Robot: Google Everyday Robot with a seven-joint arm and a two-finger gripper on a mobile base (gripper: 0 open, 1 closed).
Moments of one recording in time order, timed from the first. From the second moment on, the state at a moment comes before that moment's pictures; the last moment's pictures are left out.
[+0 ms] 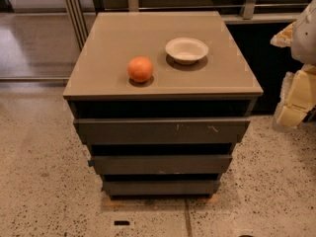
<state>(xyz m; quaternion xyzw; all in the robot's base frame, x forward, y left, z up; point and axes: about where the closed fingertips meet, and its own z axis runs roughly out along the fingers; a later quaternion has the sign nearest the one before) 0.438 -0.217 0.976 -0.60 0.78 -0.03 0.16</state>
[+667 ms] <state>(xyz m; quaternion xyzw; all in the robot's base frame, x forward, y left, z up) 0.438 -0.217 0.976 -0.60 0.78 -0.03 0.16</state>
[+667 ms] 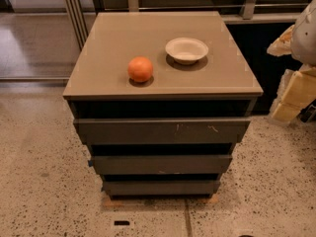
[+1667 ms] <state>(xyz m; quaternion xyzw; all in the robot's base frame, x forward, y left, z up) 0.417 -0.189 0.746 -0.59 0.78 0.15 0.16</state>
